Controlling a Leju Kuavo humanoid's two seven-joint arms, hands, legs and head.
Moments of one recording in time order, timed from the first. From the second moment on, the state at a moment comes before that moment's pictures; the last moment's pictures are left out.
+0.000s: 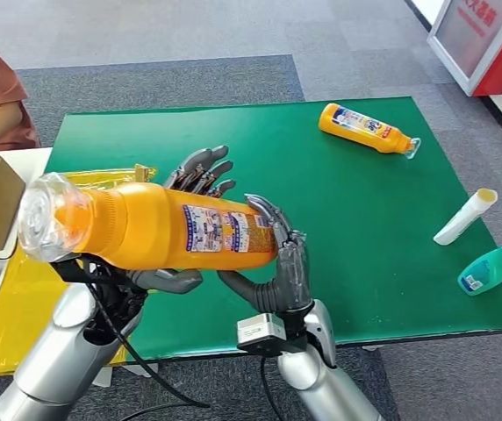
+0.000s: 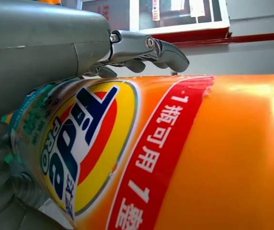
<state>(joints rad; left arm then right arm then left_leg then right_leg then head) -0.42 0.02 -0.56 -1.60 0.52 -0.38 -0.21 -0.19 0.13 0.56 -1.36 0.58 -0.54 -0.61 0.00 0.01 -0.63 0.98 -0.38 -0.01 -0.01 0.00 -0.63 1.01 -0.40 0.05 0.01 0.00</state>
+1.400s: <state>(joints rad) -0.09 -0.01 -0.39 -1.84 -0.90 0.69 -0.38 -0.06 0.15 0.20 -1.33 0.18 -0.37 -0.40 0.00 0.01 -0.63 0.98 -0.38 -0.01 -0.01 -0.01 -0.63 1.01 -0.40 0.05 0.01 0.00</state>
